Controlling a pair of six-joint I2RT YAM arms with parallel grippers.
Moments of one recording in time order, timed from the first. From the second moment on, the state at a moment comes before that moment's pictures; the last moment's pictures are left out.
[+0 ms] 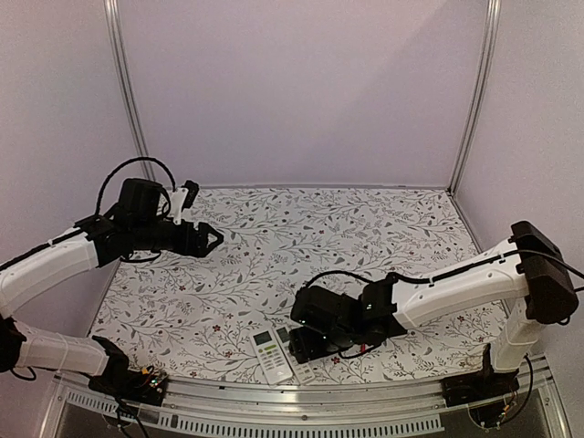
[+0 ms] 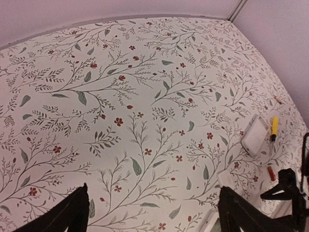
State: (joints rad) left arm -0.48 1.13 0.83 -0.34 0.18 -0.21; right arm 1.33 1.76 1.09 -0.39 0.16 0.91
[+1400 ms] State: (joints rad) left arm -0.47 1.11 0.83 -0.38 0.07 -0.21; right arm 1.48 1.95 1.28 -0.68 0.21 1.02
